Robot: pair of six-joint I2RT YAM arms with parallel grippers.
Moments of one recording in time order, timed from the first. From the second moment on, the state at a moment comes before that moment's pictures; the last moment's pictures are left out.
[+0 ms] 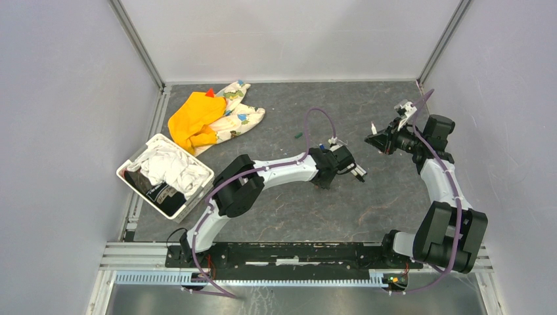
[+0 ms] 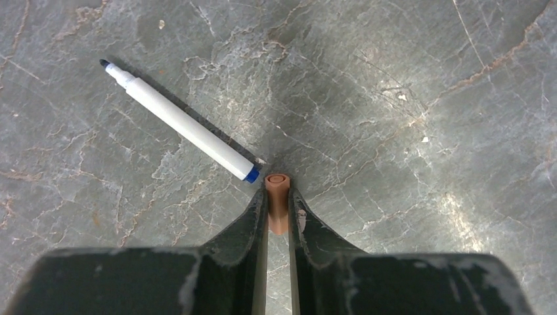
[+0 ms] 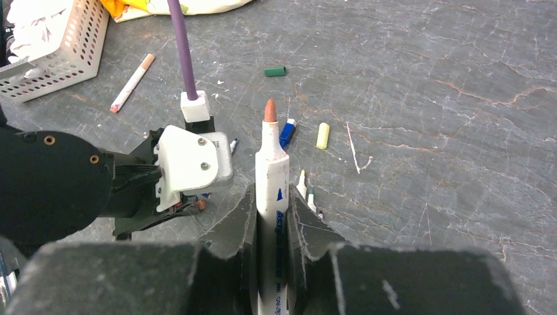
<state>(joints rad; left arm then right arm) -1.08 2.24 1.74 -0.72 -0.28 -0.45 -0.30 1.28 0.81 -0.08 -1.10 -0.25</state>
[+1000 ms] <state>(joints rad) -0.97 1.85 1.13 -0.32 -0.30 -0.65 -0.03 1.24 0.49 0.32 -1.07 0.03</state>
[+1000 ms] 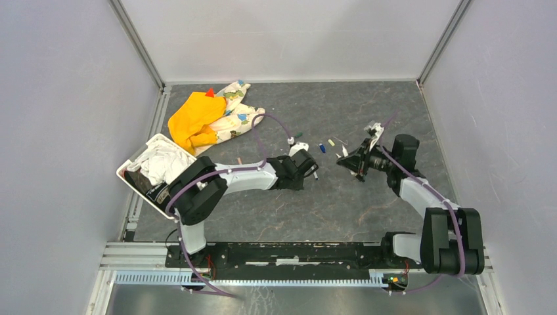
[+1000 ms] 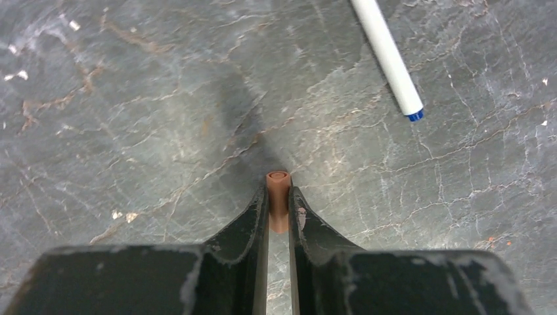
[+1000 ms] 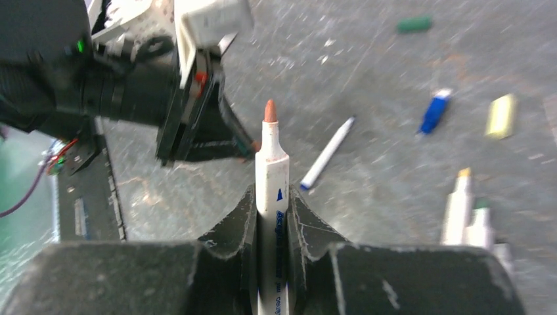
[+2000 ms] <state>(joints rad) -0.88 1.72 0.89 0.01 -0.25 -1.12 0.47 1.63 0.40 0.56 -0.78 0.40</state>
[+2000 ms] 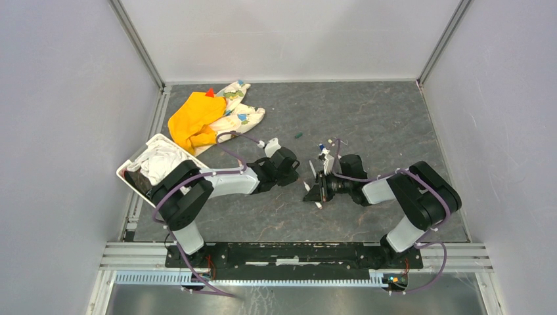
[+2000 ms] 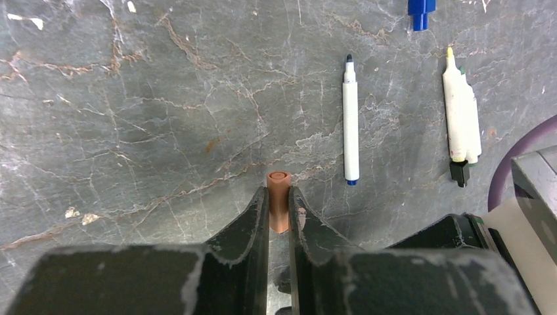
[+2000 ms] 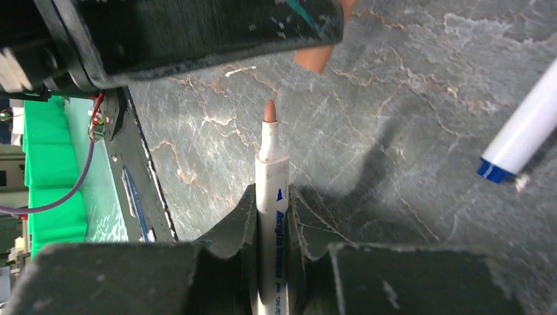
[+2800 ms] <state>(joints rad) -0.88 1.70 0.84 0.06 -0.23 -1.23 0.49 1.69 0.46 0.54 -0.78 0.45</state>
